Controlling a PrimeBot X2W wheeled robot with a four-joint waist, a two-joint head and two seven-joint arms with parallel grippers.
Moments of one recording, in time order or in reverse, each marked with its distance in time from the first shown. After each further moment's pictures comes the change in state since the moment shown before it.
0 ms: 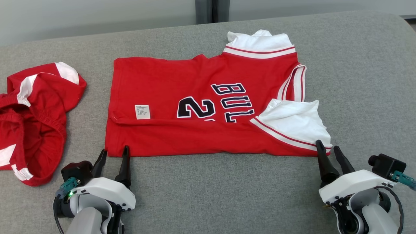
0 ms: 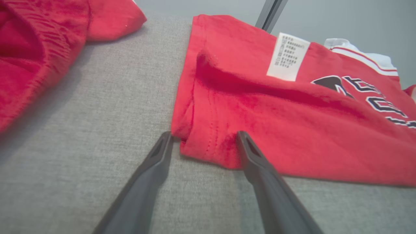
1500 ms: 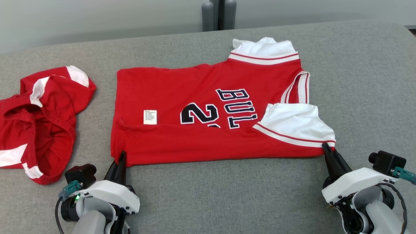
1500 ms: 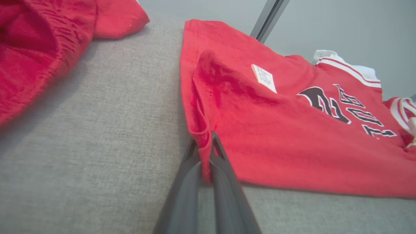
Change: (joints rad) left arm -0.009 -0.011 -0.023 0.032 -0.066 -0.019 0.000; right arm -0.035 -0.066 0.093 0.032 0.064 0.000 0.000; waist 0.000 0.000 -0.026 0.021
